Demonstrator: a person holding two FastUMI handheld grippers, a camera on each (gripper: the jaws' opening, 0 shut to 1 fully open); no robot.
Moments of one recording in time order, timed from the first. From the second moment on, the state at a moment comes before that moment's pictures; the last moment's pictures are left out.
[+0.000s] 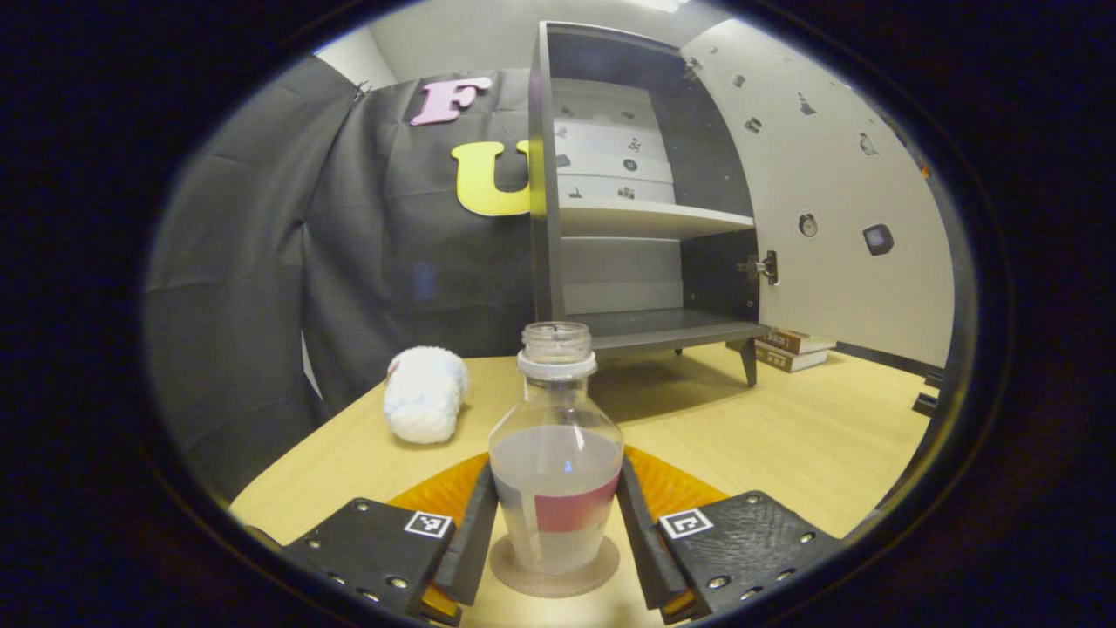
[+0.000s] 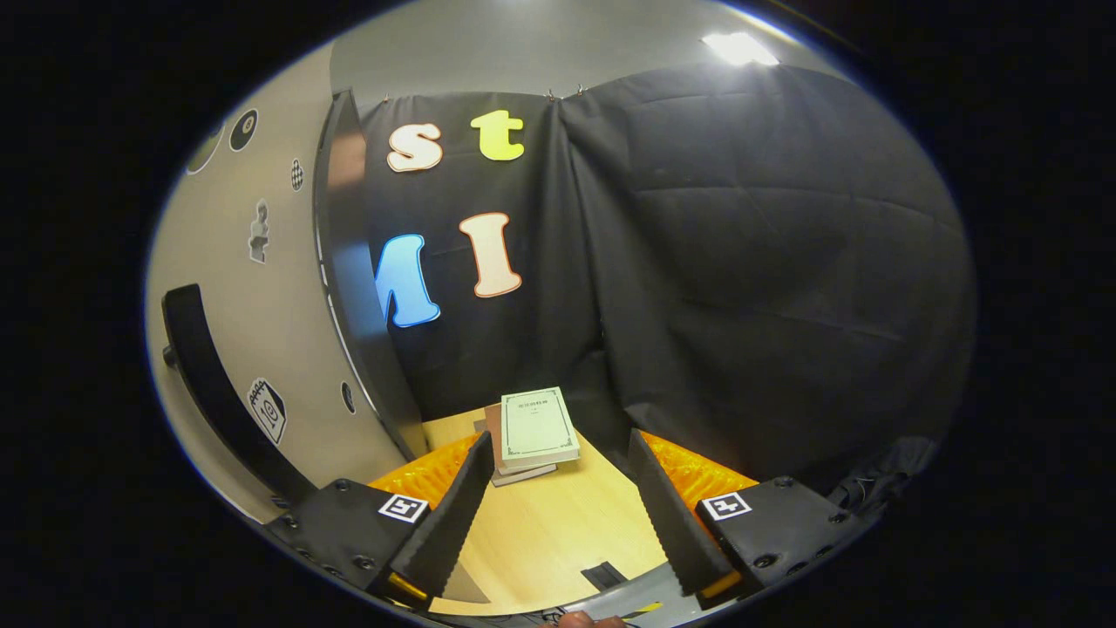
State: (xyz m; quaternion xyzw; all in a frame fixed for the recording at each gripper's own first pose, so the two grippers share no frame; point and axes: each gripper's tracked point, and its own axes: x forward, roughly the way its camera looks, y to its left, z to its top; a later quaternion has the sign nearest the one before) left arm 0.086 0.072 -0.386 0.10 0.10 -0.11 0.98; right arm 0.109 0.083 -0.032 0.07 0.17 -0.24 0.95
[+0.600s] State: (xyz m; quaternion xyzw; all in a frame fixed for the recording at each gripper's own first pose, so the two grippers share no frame) left arm 0.084 0.085 -0.376 0.10 0.11 -0.11 0.98; right arm 0.094 0.087 -0.042 0.14 0.17 -0.27 0.94
